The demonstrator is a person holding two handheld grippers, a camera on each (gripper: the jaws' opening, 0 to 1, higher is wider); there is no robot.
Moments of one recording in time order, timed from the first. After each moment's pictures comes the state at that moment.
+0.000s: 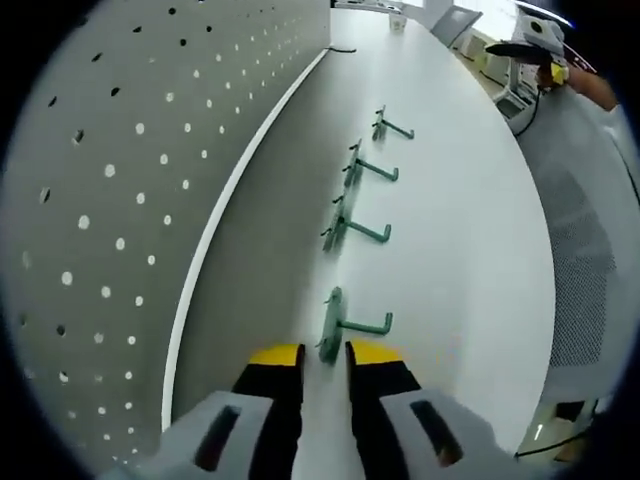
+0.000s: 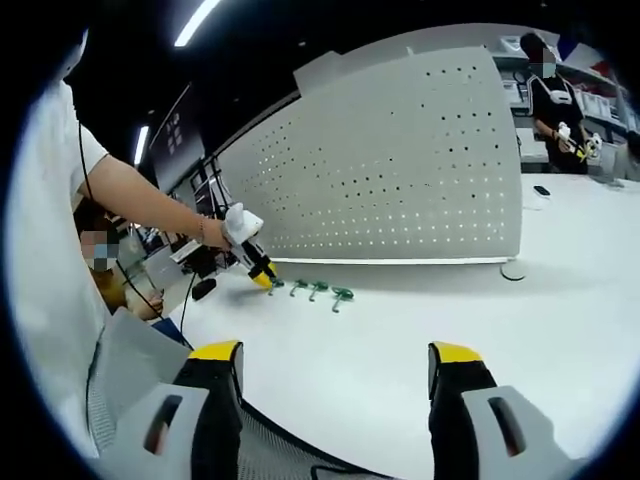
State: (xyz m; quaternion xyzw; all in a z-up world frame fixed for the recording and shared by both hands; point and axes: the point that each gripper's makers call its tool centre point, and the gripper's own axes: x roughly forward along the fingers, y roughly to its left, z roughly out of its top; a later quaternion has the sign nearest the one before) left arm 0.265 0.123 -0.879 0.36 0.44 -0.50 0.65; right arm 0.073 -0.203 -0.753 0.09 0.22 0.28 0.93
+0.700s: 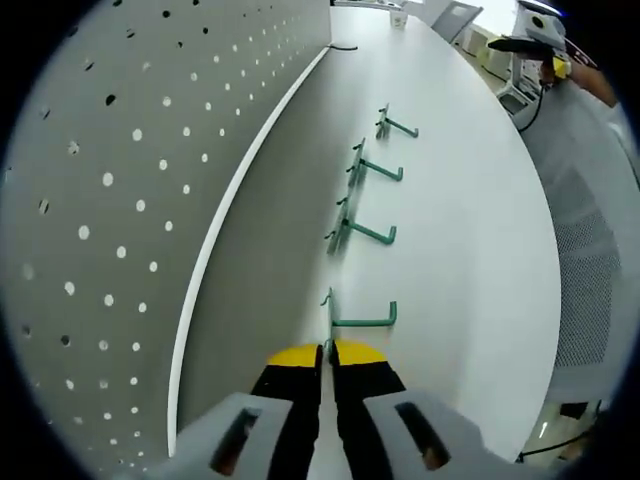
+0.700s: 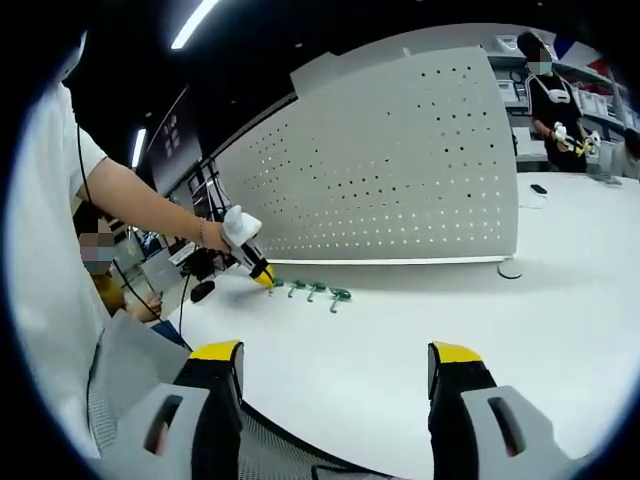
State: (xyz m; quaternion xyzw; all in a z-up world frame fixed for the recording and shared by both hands) left arm 0.267 0.121 -0.880 0.37 0.44 -0.49 0.65; right arm 0.072 -0.206 -0.753 0.09 0.22 0.27 0.93
